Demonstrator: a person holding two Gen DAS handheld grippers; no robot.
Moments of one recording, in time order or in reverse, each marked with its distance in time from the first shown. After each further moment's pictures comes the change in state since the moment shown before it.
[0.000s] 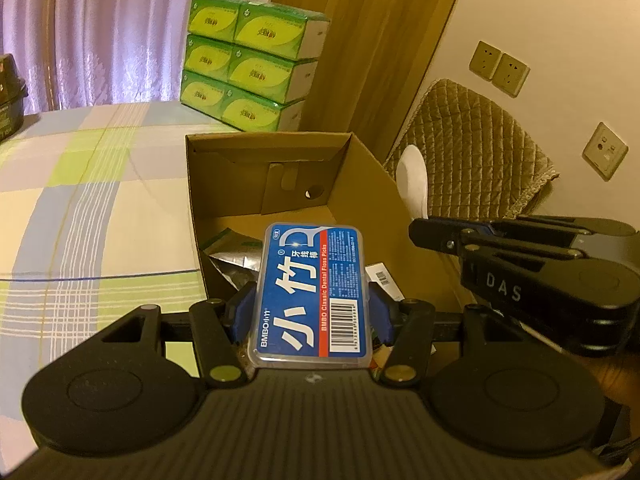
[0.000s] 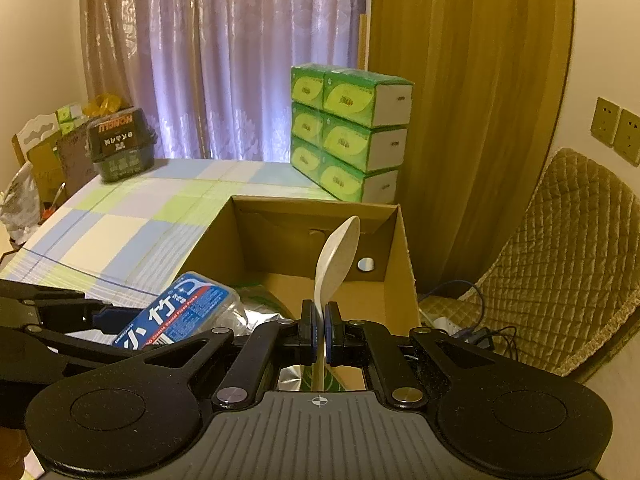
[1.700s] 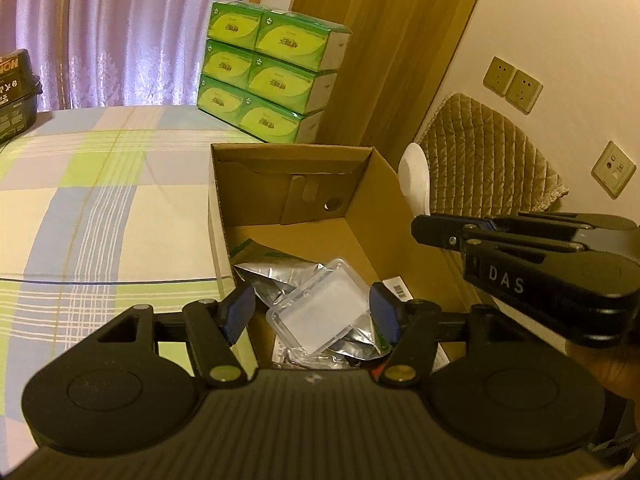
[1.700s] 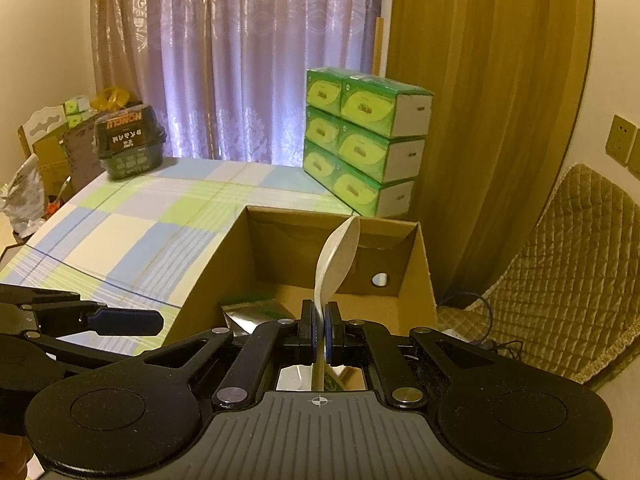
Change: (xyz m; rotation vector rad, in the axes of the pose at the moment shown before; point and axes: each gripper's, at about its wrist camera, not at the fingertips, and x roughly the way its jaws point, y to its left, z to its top) left arm -0.007 0.021 0.006 -0.034 -0.029 0.018; right arm 0.012 0.014 0.019 -0.032 0.002 0.017
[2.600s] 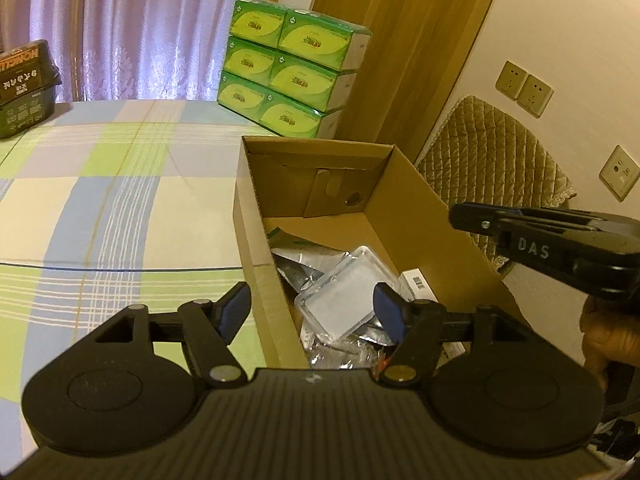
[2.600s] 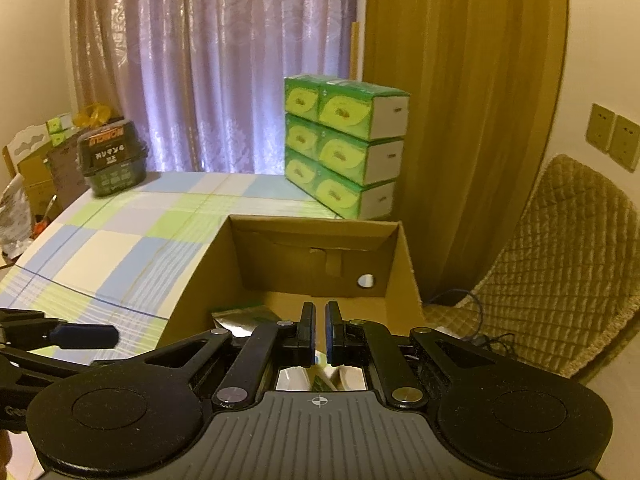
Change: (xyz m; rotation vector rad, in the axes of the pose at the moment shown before) left arm -0.016 0.020 -0.010 -0.022 -0.001 0.027; right arm -0.013 -0.004 -0.007 0.060 -0.028 -0.056
